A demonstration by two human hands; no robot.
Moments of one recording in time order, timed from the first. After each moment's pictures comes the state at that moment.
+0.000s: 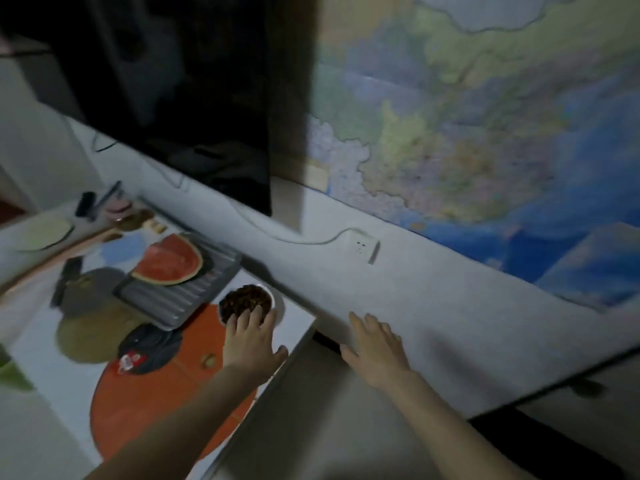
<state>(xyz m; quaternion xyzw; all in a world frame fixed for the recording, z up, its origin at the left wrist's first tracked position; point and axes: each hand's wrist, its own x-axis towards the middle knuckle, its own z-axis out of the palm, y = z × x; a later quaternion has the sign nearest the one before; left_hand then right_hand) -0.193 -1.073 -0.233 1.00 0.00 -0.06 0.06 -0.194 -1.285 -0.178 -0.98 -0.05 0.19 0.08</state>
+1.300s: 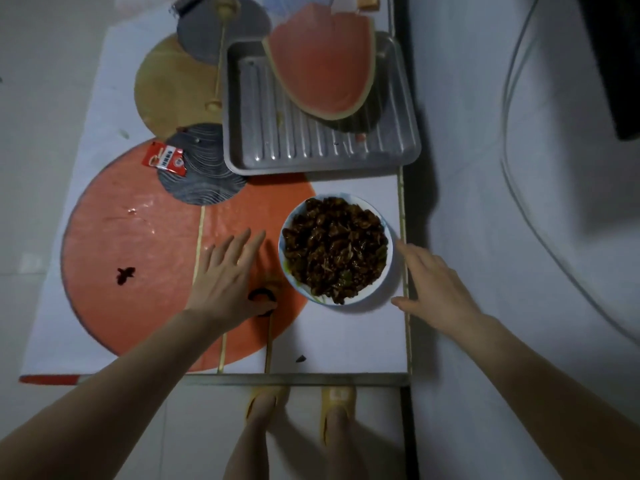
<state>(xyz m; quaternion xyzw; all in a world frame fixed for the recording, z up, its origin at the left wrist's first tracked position) -0.079 -0.984 -0.527 0.87 0.43 -0.14 0.19 0.194 -1.136 -0.508 -0.80 -0.52 0.31 -0.03</state>
